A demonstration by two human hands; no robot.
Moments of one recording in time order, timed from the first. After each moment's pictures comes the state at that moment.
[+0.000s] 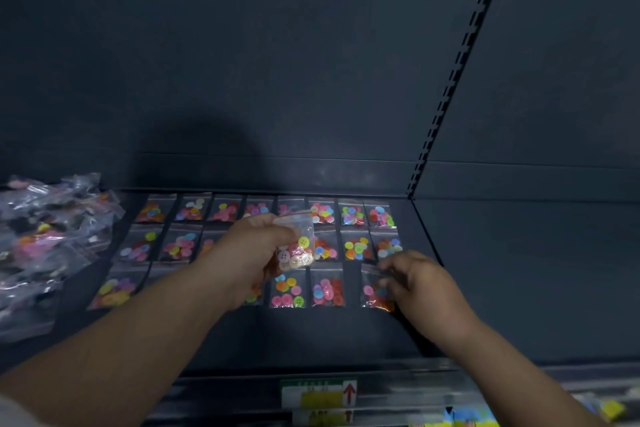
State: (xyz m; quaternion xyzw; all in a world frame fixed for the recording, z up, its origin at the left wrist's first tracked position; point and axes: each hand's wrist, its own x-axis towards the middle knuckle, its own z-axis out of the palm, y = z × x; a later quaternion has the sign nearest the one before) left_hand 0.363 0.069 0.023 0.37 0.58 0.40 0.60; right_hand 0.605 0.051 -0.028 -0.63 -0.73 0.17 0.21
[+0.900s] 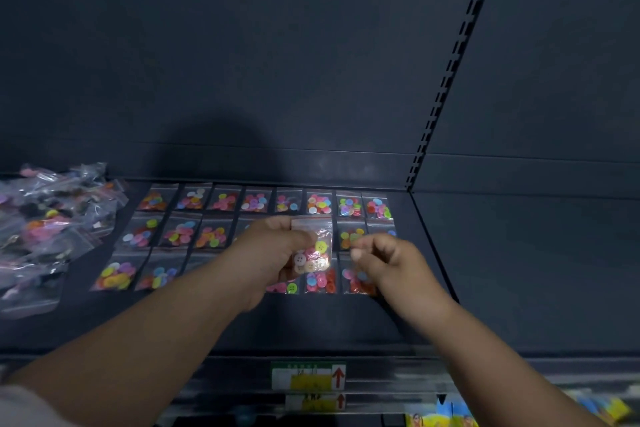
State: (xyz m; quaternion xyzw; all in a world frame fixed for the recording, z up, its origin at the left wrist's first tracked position) left_hand 0.393 0.048 0.022 0.40 0.59 0.37 0.59; right_hand 0.579 0.045 -0.012 -0.54 -0.58 0.48 0.38
